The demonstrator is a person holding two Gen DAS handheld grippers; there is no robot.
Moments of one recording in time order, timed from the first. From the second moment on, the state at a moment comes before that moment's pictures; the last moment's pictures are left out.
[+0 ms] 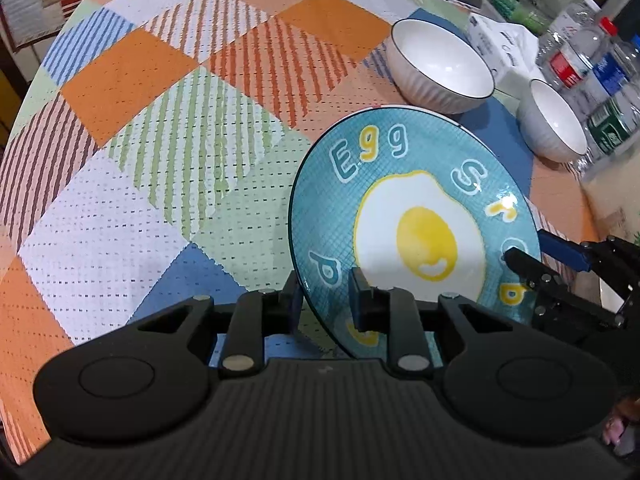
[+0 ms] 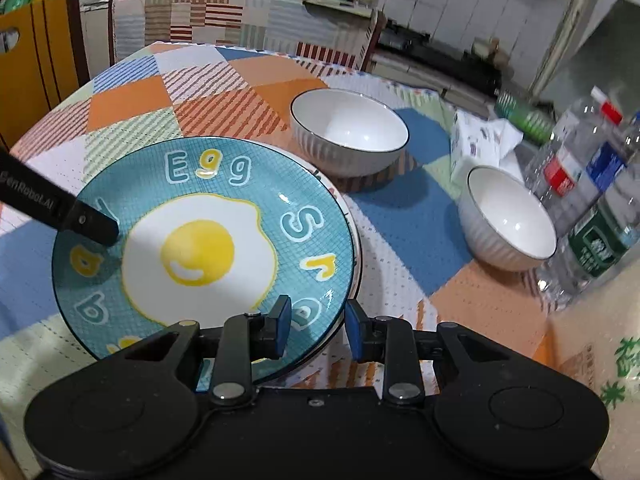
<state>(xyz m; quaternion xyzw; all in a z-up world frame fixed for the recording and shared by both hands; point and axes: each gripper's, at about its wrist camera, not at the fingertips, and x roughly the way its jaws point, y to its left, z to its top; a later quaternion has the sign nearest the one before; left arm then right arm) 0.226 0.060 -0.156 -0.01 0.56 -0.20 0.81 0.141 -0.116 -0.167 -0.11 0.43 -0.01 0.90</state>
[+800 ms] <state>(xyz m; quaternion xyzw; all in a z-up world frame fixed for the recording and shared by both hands) 0.119 0.032 -0.076 0.00 0.56 -0.20 0.81 0.037 -0.209 -0.089 0.02 0.33 0.03 0.94</state>
